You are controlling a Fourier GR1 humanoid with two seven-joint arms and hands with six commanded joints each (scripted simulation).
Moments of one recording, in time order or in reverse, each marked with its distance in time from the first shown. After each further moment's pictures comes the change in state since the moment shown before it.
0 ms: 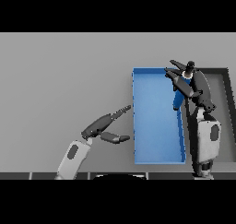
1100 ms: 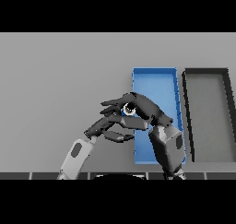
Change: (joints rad) left arm -0.030 -0.034 -0.004 0.041 0.015 -0.013 0.036; right arm -0.094 0.334 0.317 -0.227 -0.096 0.231 -0.025
